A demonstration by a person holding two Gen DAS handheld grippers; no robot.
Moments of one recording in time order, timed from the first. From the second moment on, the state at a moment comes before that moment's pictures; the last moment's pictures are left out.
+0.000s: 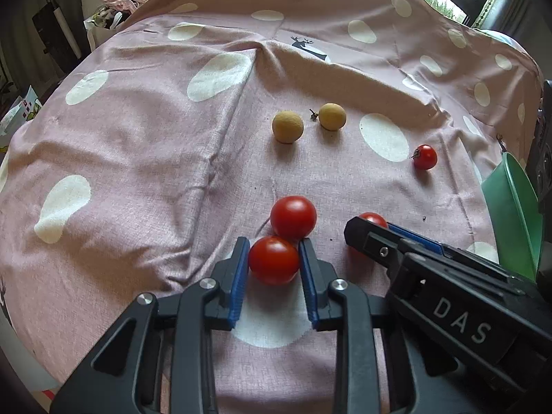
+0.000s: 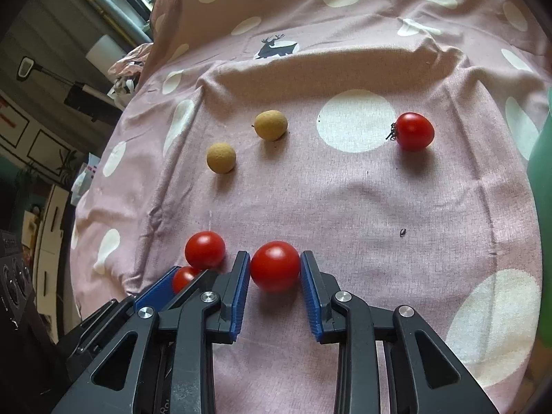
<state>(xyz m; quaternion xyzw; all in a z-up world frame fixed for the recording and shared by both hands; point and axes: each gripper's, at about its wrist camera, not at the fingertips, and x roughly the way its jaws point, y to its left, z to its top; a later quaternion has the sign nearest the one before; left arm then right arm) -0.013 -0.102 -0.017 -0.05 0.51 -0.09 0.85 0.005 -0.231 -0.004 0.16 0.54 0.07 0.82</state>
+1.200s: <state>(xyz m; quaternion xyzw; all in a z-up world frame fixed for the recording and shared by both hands) -0.073 -0.163 0.090 -0.08 0.36 -0.25 0.90 -0.058 -0.334 0.094 0.28 0.36 0.04 0.89</state>
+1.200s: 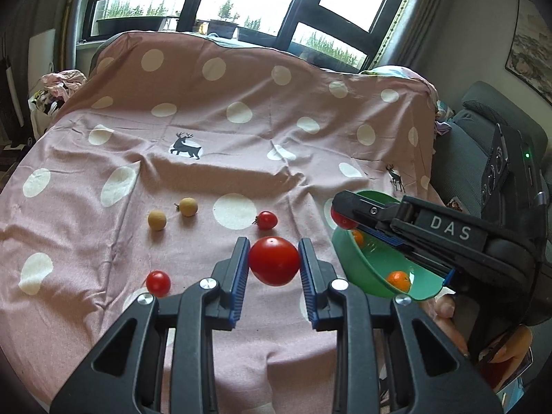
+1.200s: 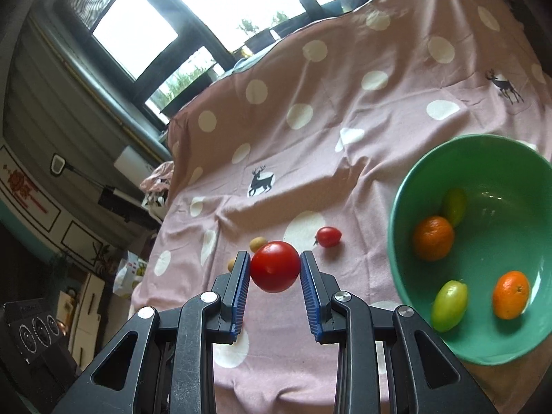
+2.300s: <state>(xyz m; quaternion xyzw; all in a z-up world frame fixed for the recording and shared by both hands) -0.069 -0.299 0.081 0.01 0.37 -0.34 0.86 -0.111 -0.447 0.085 0.35 0.31 -0.15 0.87</state>
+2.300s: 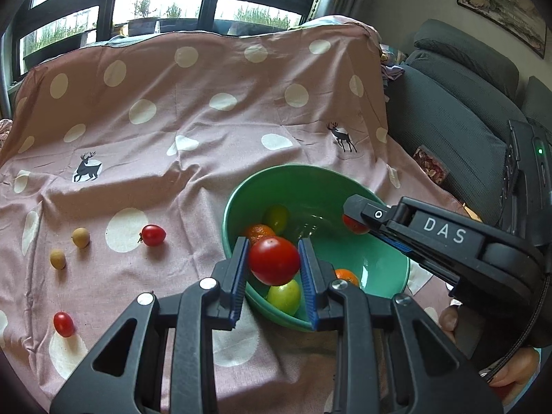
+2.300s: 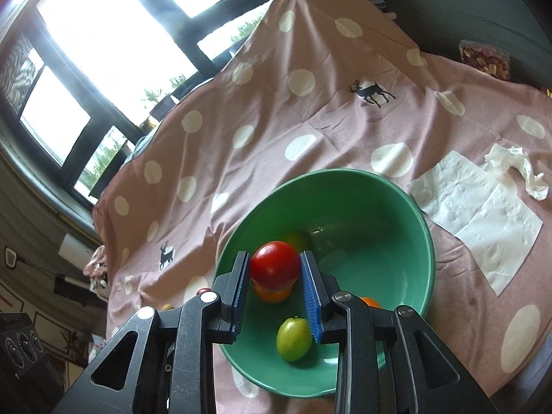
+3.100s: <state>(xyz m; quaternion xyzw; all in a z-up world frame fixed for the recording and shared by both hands) -0.060 -0.334 0.051 0.02 0.43 -0.38 0.82 -0.110 -0.466 0.064 0.35 0.35 -0.20 0.85</state>
